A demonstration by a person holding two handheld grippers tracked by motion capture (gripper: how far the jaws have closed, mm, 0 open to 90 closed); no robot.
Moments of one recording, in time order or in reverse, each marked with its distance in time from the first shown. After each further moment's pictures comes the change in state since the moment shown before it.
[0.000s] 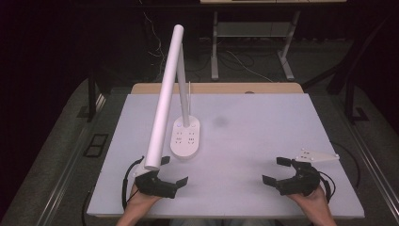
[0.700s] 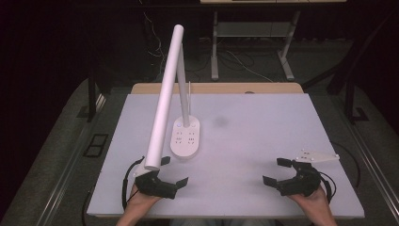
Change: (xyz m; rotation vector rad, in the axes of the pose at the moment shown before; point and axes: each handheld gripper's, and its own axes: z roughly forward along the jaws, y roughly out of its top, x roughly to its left) left arm -0.001 0.000 0.000 0.000 -0.008 -0.003; right arm -0.001 -0.001 -0.001 0.018 0.001 0.007
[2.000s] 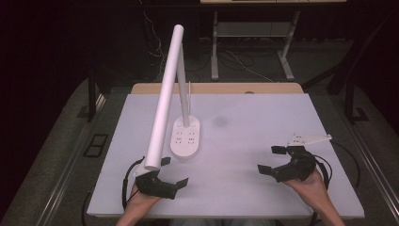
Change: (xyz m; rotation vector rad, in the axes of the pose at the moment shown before) left arm 0.000 0.000 0.001 0.007 -0.008 -0.005; right arm 0.003 0.050 0.008 0.067 0.027 -0.052
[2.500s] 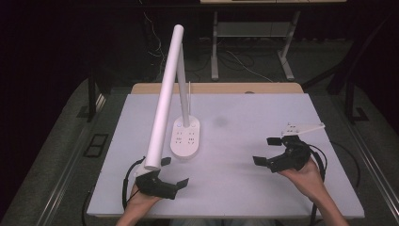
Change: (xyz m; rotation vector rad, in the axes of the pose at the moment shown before) left arm 0.000 0.000 0.001 0.007 -0.006 0.006; right arm -0.002 0.027 0.008 0.019 0.005 -0.025
